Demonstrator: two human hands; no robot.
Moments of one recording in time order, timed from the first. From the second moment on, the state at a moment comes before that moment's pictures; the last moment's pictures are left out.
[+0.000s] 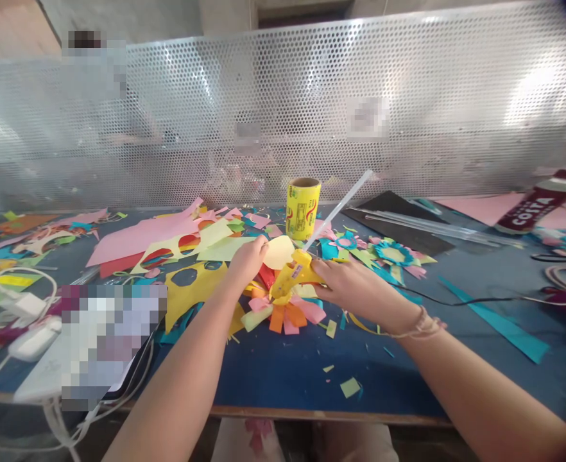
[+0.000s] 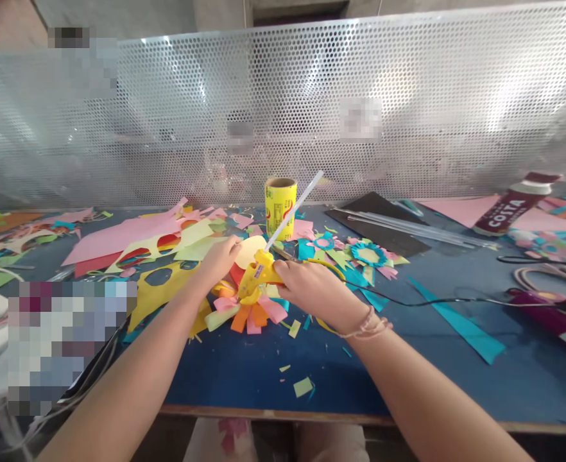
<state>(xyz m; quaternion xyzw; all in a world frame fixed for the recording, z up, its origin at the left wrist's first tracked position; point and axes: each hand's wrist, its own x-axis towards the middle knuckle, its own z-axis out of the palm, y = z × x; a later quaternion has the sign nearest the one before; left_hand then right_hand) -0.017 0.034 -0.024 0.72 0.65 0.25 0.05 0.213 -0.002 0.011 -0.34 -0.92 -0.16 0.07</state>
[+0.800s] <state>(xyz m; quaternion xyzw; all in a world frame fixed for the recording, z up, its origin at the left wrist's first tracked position) -0.018 0.033 -0.022 0.73 0.64 0.24 0.05 0.244 0.005 0.027 -0.34 -0.93 -0.12 0.07</state>
